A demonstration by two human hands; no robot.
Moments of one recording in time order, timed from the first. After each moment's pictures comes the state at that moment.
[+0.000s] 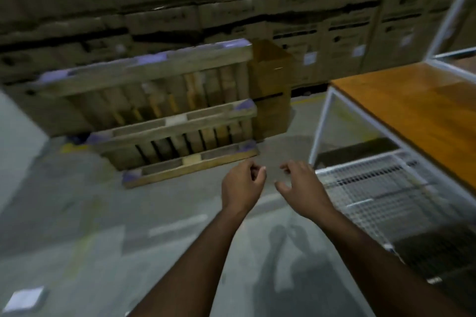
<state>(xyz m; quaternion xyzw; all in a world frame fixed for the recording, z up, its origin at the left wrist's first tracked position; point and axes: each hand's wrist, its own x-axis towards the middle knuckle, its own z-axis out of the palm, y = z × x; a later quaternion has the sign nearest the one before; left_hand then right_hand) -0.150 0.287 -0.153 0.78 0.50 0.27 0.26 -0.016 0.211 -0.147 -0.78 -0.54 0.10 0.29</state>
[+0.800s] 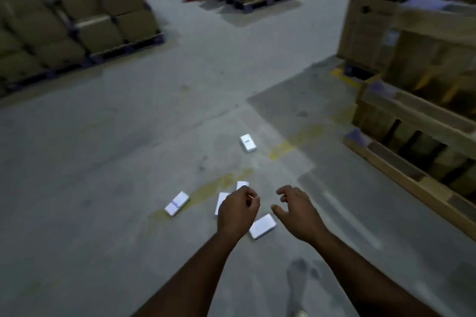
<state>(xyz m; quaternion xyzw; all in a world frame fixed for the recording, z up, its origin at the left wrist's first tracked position) -0.591 0.212 -0.238 0.26 0.91 0.29 0.16 -0.480 0.333 -0.250 -0.33 -0.87 0.37 0.06</state>
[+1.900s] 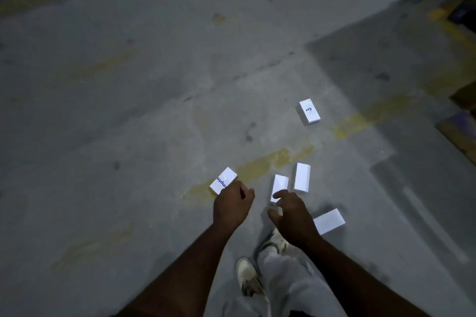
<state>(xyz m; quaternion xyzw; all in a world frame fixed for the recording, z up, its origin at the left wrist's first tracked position) -1.044 0.067 -0.378 0.11 0.92 0.25 0.27 -0.925 0.178 -0.388 -0.33 -0.85 0.40 -0.09</state>
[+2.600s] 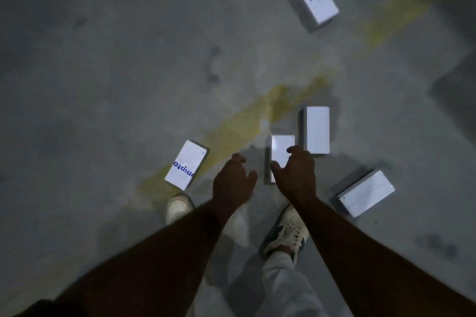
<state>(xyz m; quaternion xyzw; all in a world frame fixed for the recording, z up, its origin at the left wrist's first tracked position) -1.149 0.174 -0.845 0.22 0.88 0.15 0.41 -1.049 0.281 -0.842 -0.58 -0.71 0.37 -0.12</state>
